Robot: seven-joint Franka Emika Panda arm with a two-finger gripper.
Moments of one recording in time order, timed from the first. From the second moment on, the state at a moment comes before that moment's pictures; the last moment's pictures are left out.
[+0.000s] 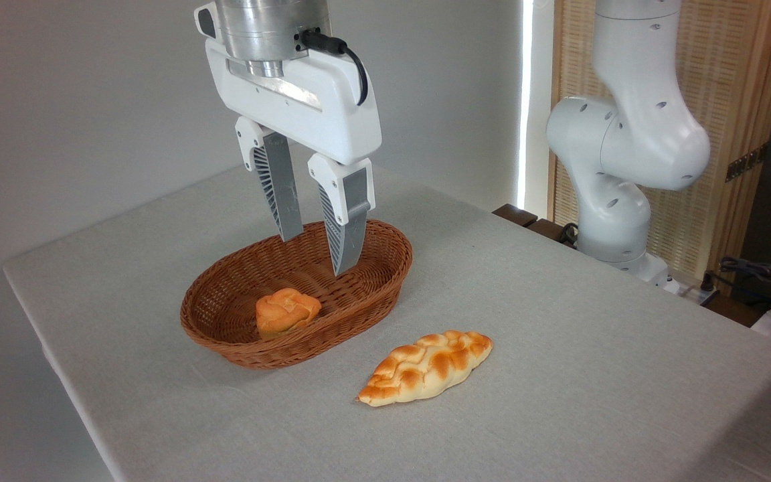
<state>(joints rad) 0.00 0.00 0.05 -1.58 -0.06 1.59 0.79</state>
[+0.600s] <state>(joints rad) 0.01 -0.01 0.08 -1.60 -0.08 1.60 0.81</state>
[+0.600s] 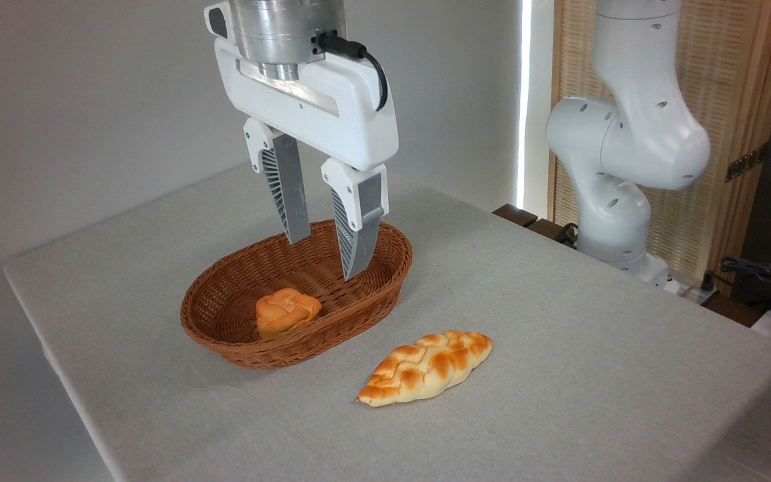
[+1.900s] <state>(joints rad) -0.03 -0.30 0.10 -2.35 0.08 2.05 1.01</state>
